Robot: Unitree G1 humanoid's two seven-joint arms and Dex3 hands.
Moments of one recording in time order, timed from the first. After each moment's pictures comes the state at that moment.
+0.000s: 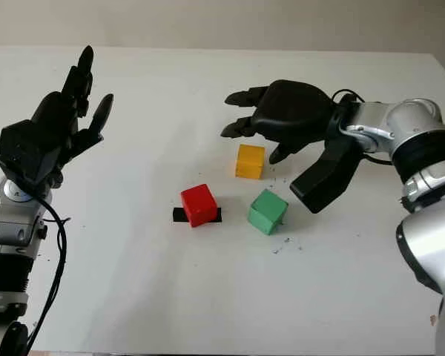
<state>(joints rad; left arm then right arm) -0.56 0.42 0.12 0.31 0.10 -0.06 -0.16 -1.27 -0.74 0.76 1.08 -1.18 -0.94 -0.42</state>
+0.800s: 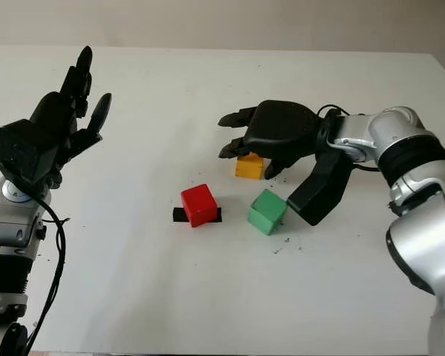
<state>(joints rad) -0.55 0.42 0.12 0.29 0.08 -0.05 -0.16 -1.27 -0.70 0.86 1.11 -1.24 -0.90 -0.51</state>
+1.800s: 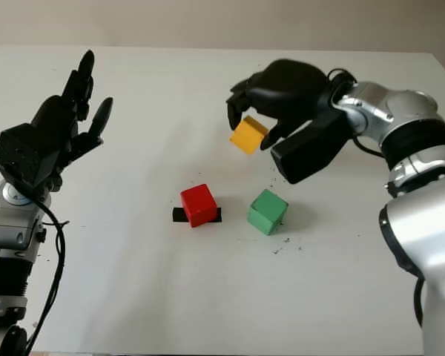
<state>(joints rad) -0.54 0.42 0.12 0.29 0.09 -0.06 -0.17 -1.35 -0.67 0.60 1.16 -0.79 -0.88 0.03</state>
